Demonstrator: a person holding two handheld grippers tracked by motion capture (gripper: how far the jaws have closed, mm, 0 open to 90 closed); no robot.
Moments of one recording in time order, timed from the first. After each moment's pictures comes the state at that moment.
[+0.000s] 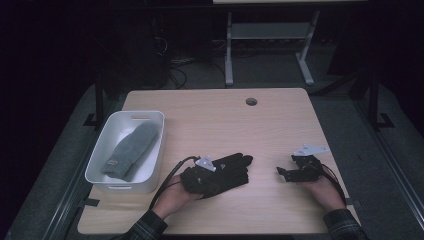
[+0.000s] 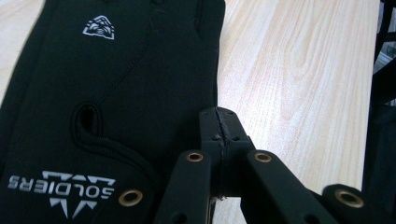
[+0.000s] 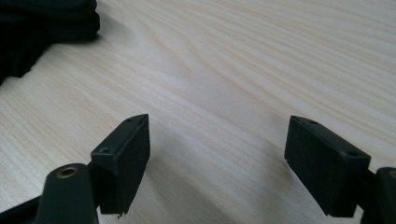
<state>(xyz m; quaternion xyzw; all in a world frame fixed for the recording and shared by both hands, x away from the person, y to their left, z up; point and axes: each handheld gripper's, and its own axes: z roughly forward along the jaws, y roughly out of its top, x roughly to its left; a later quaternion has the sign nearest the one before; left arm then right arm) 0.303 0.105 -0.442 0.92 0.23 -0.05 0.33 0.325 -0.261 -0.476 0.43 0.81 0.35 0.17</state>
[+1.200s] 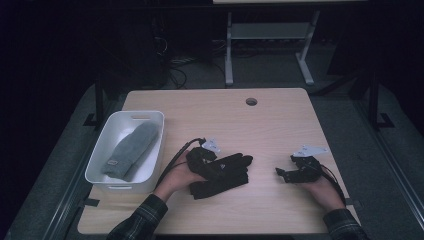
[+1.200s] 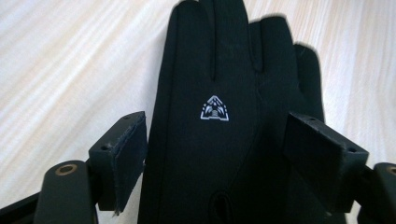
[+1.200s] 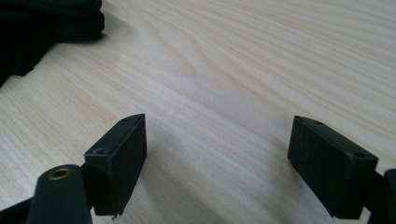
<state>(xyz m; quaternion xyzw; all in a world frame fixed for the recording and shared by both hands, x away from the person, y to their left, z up) 0.360 0.091 -0.446 0.92 0.20 0.02 0.32 0.326 -0.261 -0.482 0.43 0.81 0.36 0.17</state>
